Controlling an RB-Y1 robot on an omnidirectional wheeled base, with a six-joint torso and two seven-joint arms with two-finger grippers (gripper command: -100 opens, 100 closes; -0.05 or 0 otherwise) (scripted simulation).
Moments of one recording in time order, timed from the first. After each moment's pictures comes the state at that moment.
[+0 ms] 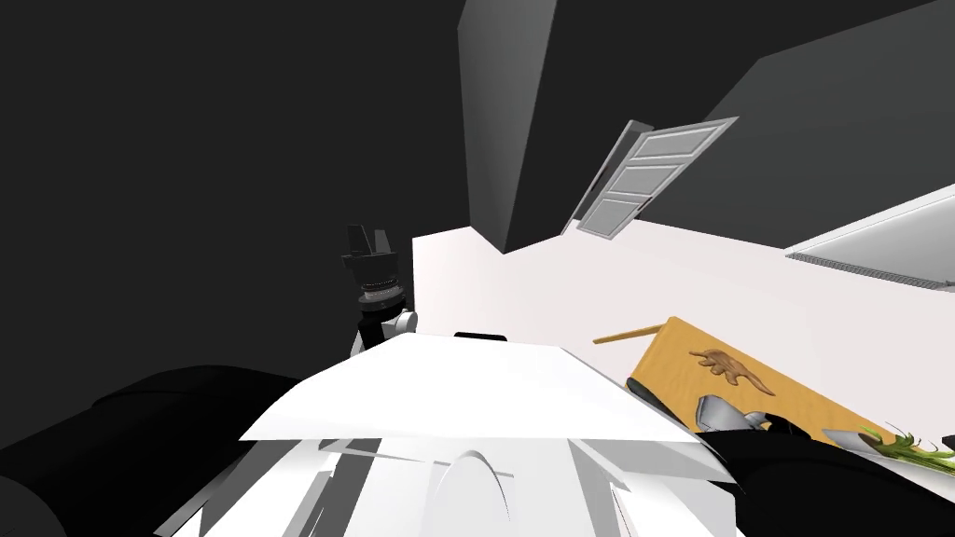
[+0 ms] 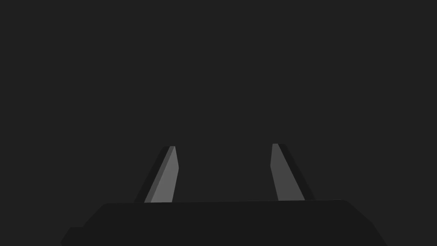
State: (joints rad) left arm 0.47 0.05 0.04 -2.39 -0.01 -0.64 -0.10; right arm 0.87 -1.30 0.03 -1.01 1.10 -0.68 0.09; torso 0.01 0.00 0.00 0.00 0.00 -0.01
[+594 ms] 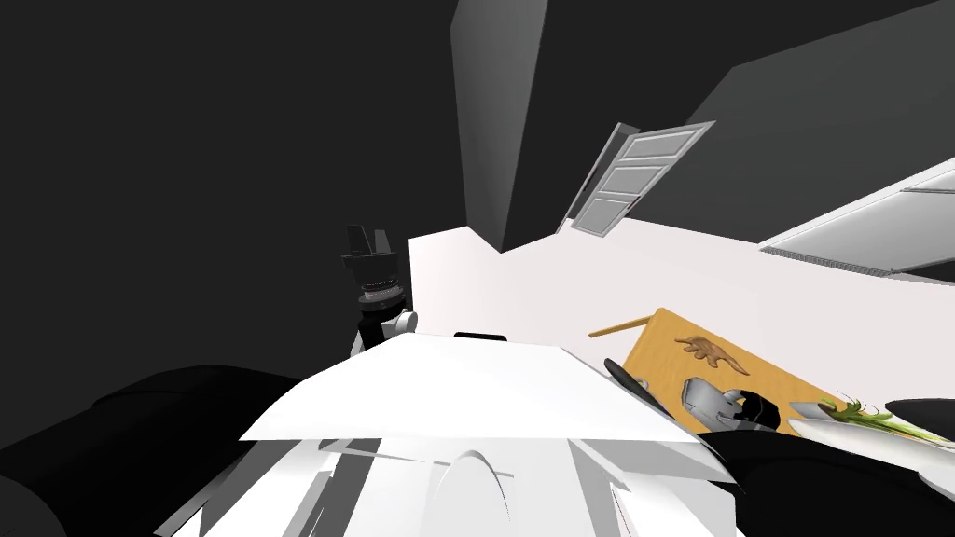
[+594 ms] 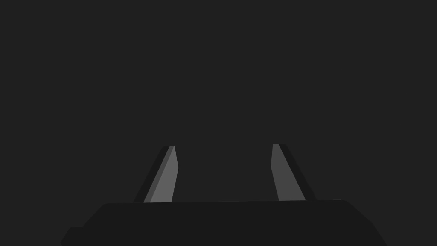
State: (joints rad) left arm 0.47 0.05 0.04 -2.39 -0.01 -0.64 -0.10; right arm 0.91 -1.38 -0.03 -1.04 1.08 -0.74 0.06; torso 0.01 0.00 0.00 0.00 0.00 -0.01
